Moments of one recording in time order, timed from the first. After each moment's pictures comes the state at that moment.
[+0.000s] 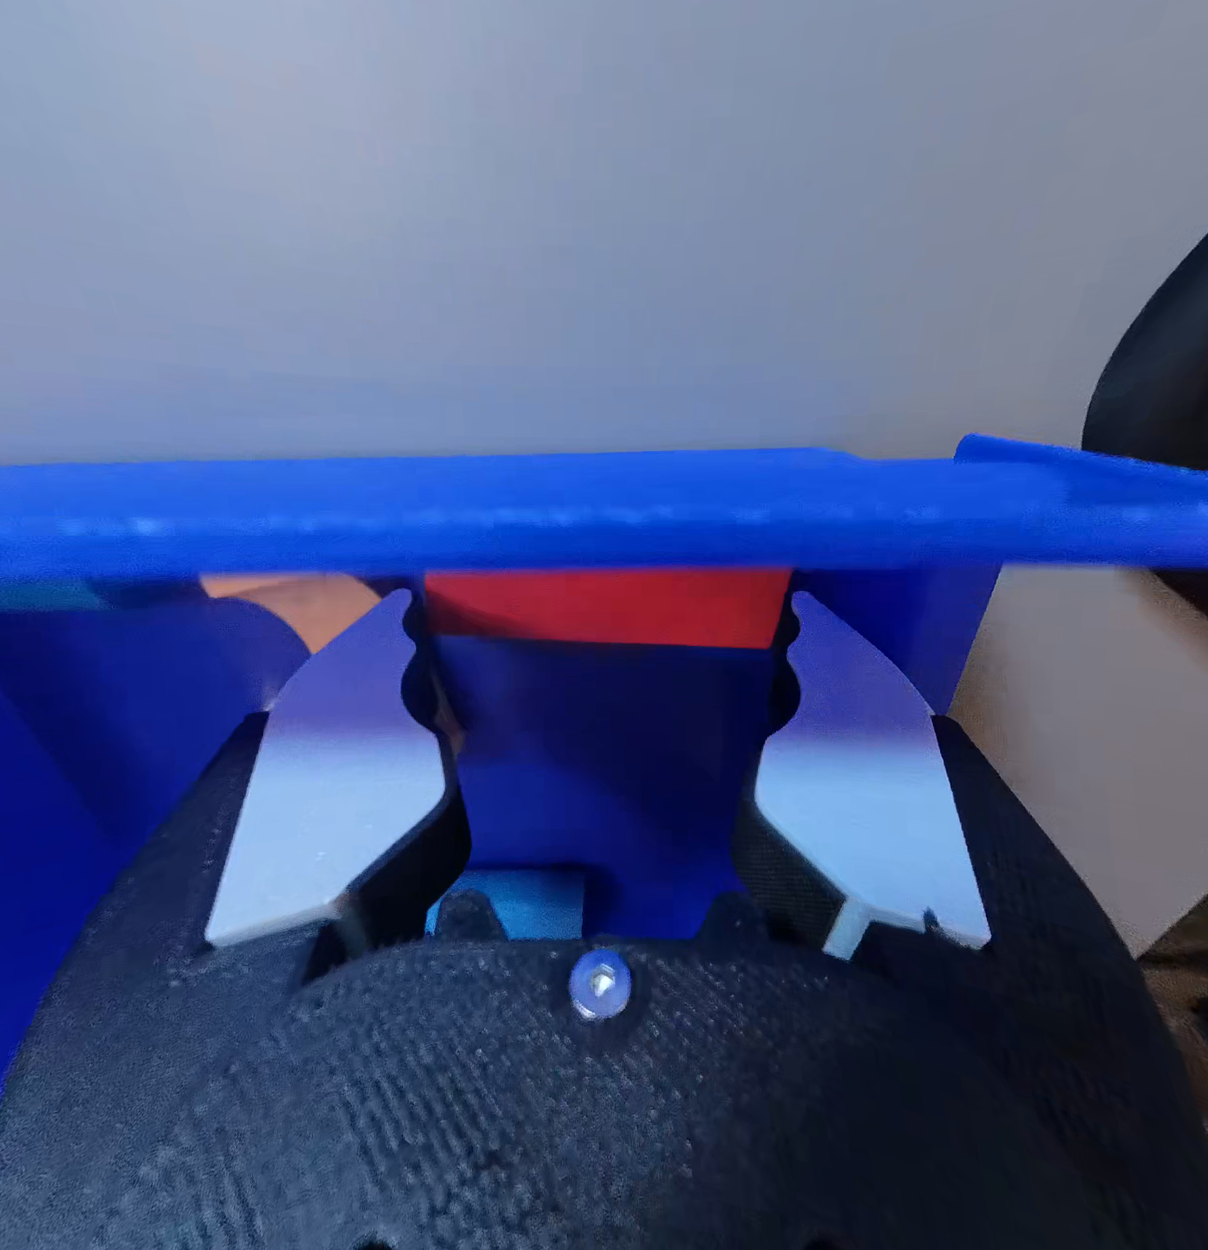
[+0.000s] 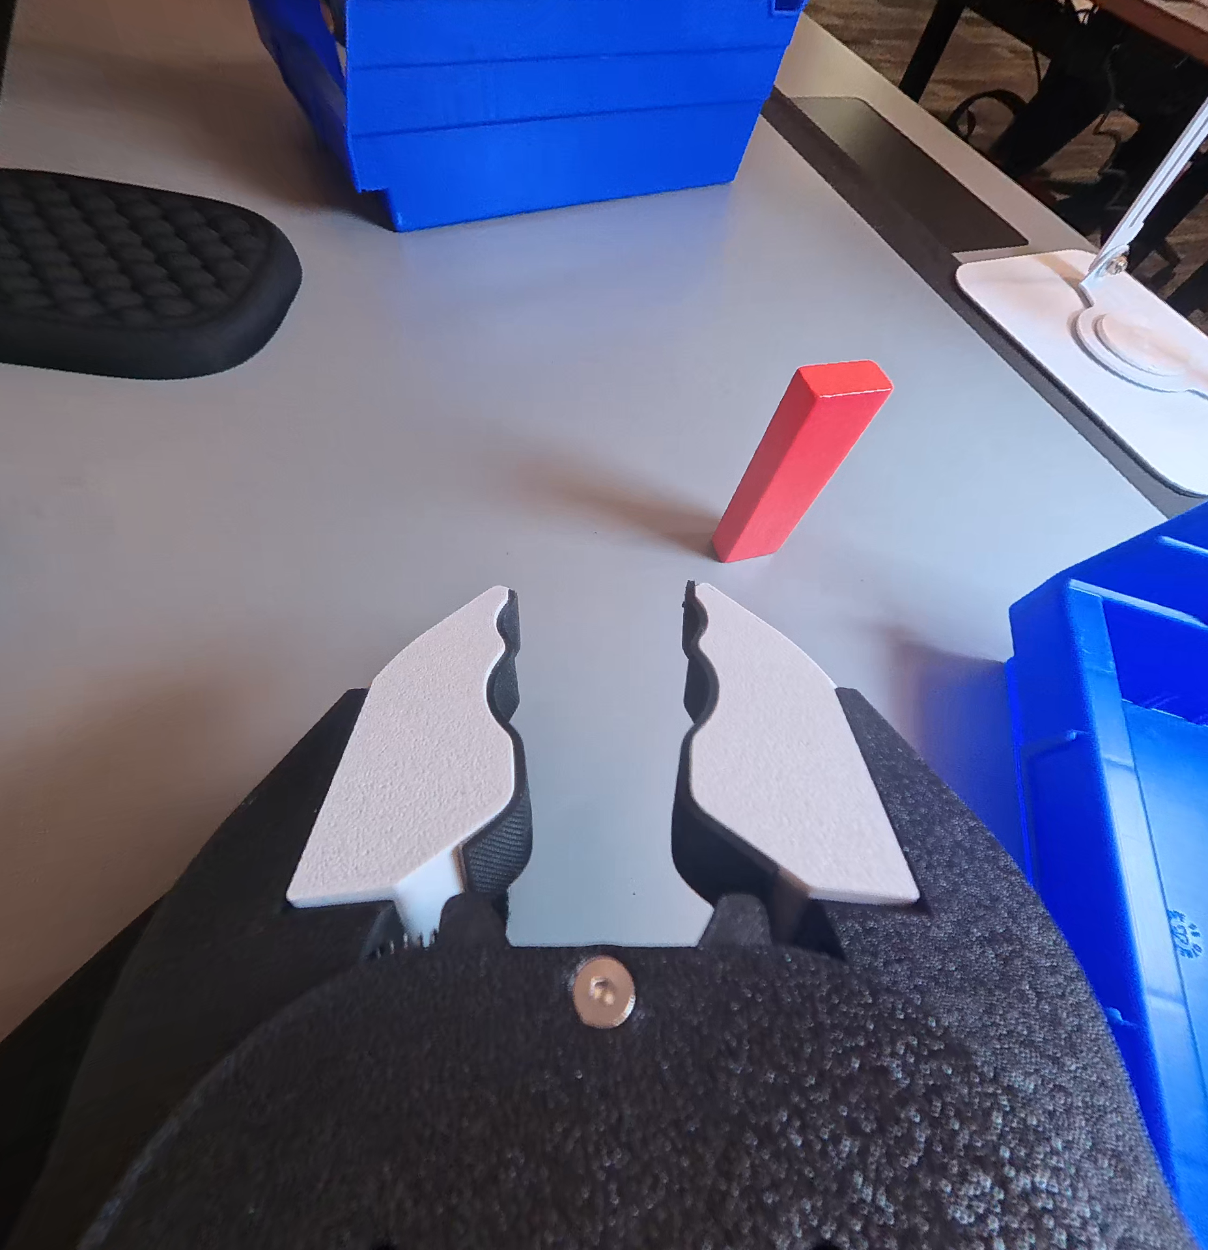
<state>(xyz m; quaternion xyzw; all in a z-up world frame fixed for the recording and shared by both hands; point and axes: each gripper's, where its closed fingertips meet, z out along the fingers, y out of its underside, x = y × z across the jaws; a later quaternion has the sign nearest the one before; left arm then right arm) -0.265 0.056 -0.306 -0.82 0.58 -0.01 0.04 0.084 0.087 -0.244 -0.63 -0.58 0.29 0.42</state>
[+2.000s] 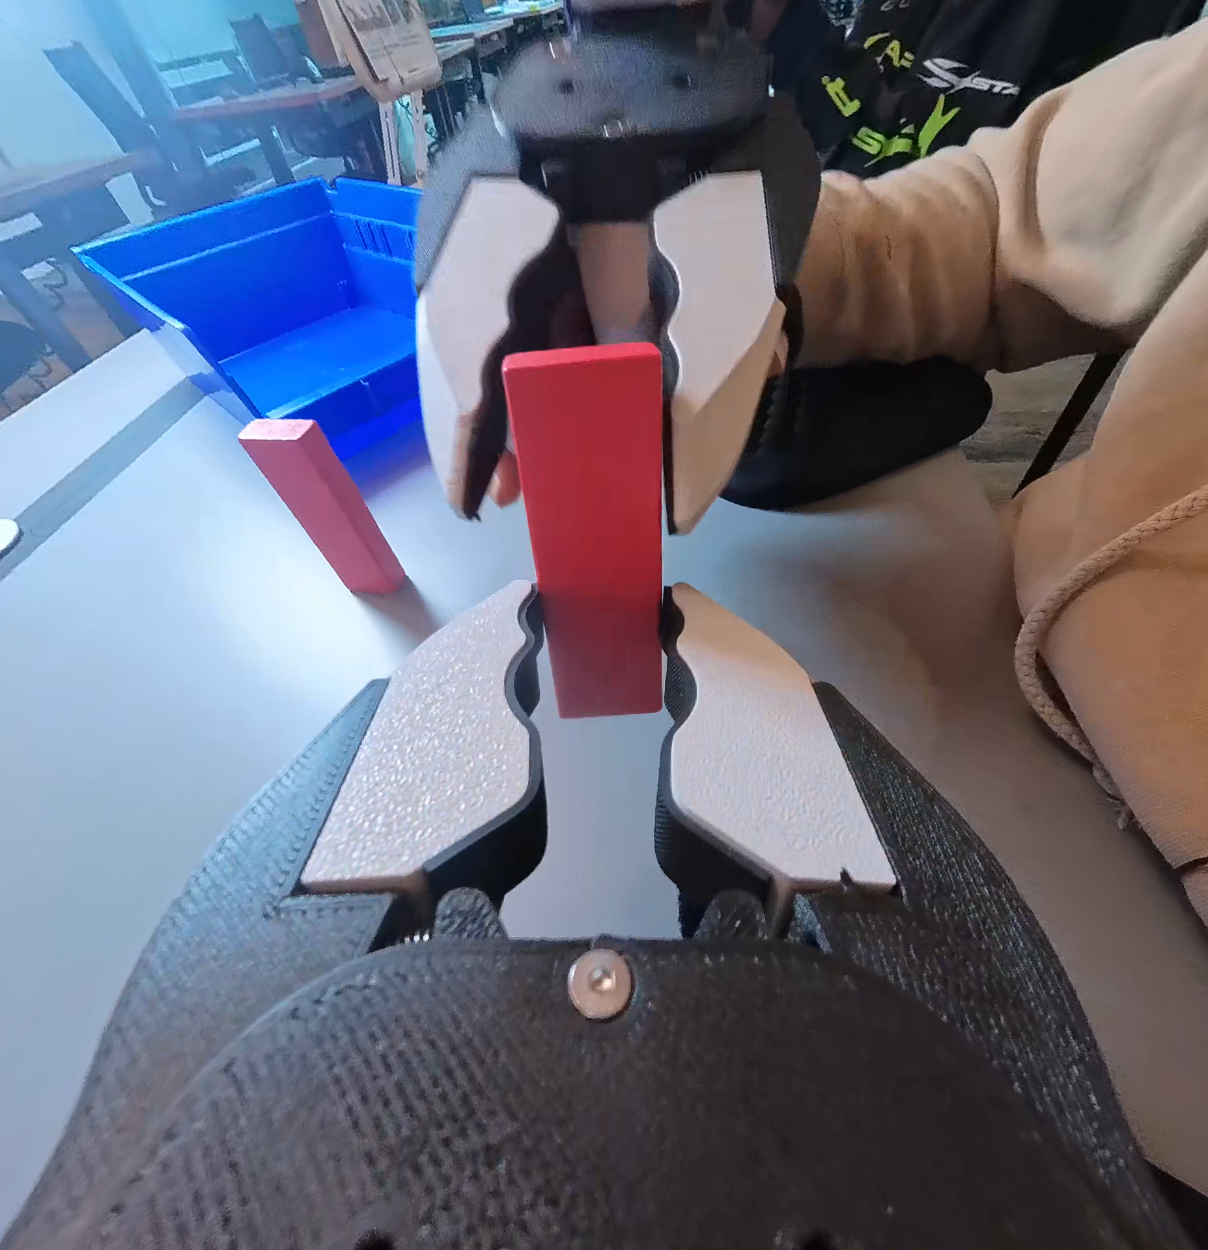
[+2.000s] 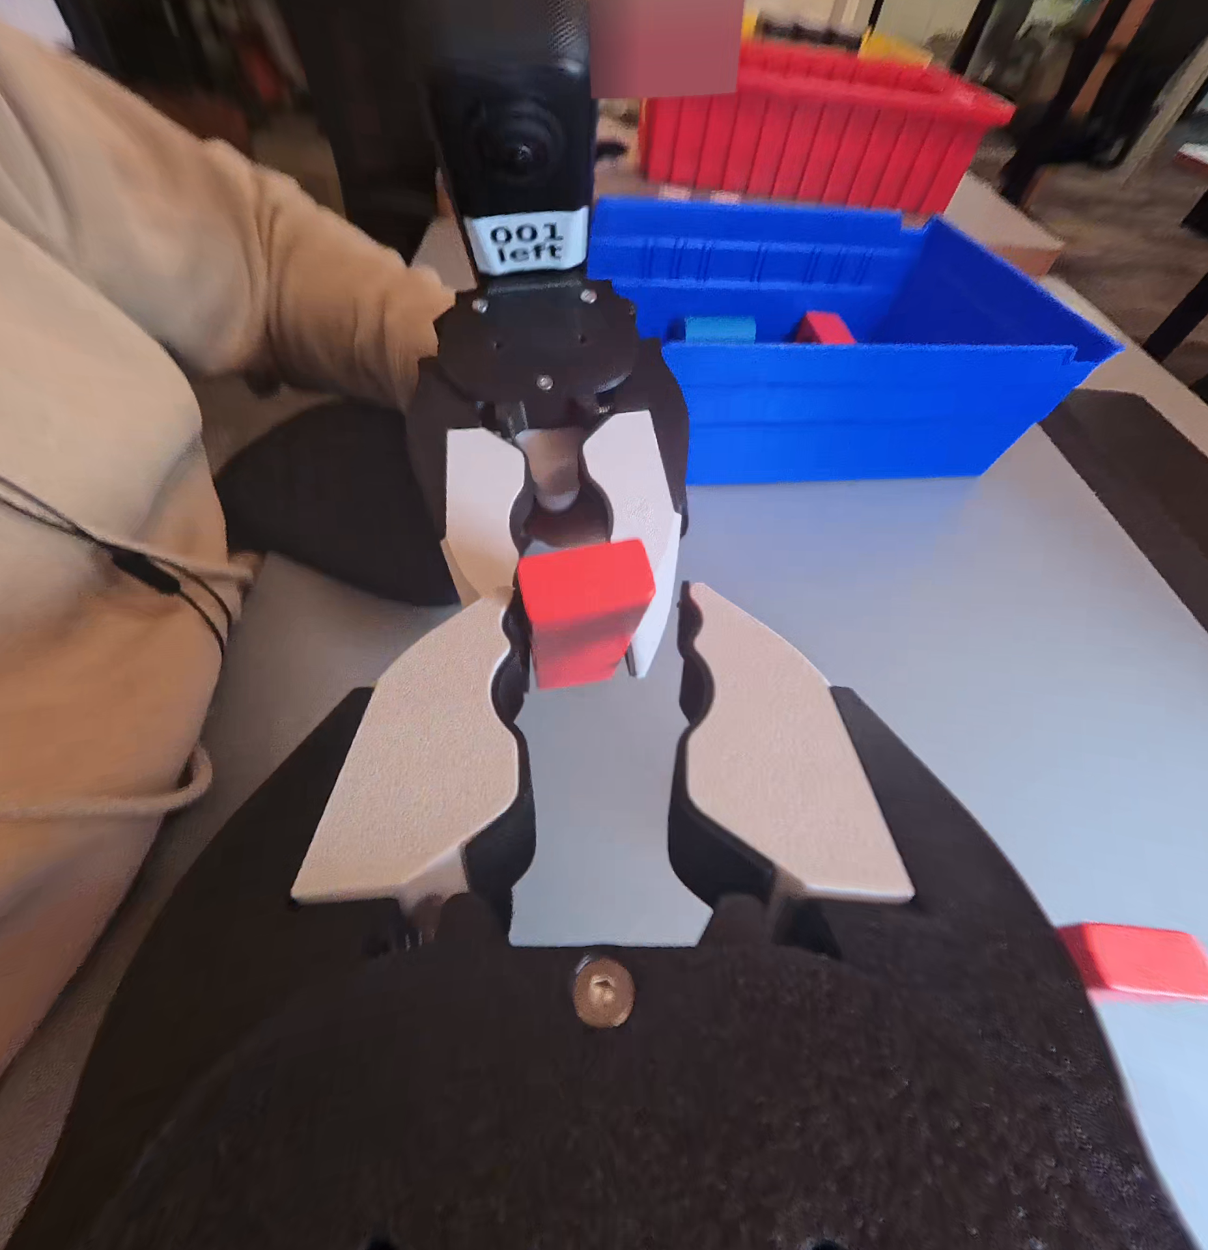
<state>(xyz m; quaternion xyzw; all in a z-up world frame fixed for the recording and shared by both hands) -0.012 0.017 -0.230 -0.64 0.49 -0.30 0.51 -0.030 0.017 -0.194 -0.50 -0.65 0.42 0.39</state>
